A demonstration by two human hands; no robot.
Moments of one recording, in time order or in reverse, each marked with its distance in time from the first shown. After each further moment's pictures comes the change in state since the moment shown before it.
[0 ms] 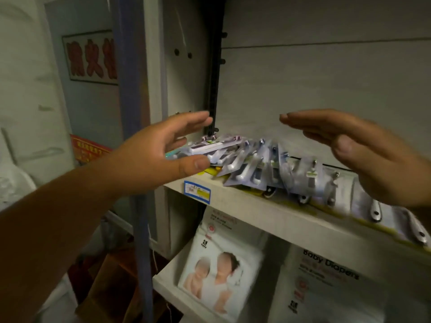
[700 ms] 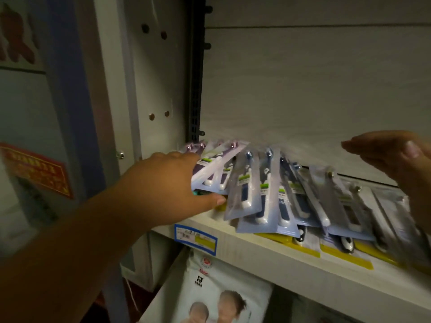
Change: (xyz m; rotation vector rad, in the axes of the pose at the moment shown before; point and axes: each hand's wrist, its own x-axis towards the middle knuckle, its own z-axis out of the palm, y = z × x) left_hand 0.092 -0.104 0.029 0.755 -0.154 -0.220; right_hand -0.010 0.084 0.014 0.008 0.462 0.287
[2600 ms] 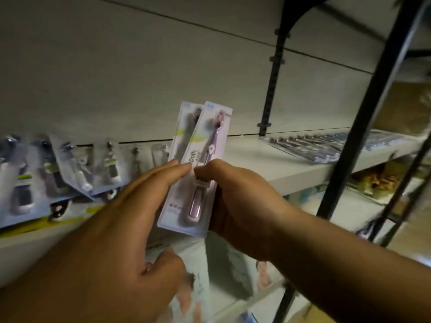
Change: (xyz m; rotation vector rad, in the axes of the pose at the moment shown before) left_hand -0.069 0.238 -0.010 -1.583 -0.615 0.438; right_hand -0.138 -0.156 -0.013 0.596 0.466 0.896
